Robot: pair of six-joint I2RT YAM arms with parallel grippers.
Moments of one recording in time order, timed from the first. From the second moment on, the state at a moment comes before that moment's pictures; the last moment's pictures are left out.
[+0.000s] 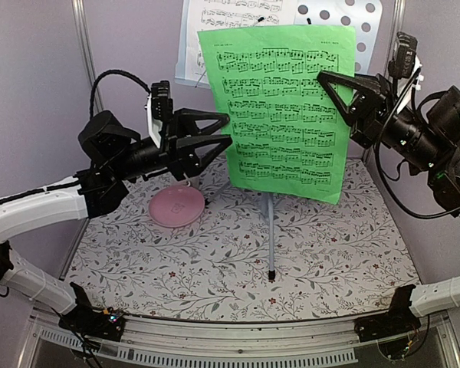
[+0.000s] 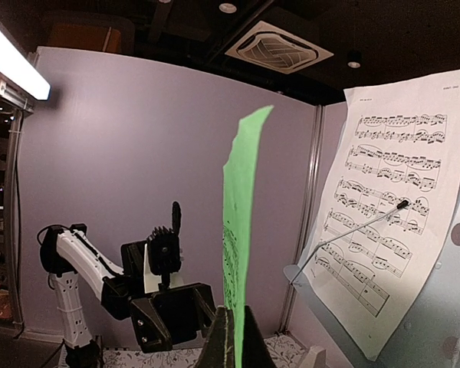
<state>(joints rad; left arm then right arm) -0.88 1.31 1.08 0.63 0.58 -0.06 0.95 1.02 1.27 0.19 -0.24 -0.03</state>
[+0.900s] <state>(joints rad) -0.88 1.34 1.23 0.52 0.57 0.00 0.93 1.00 1.25 0.23 -0.31 -0.02</state>
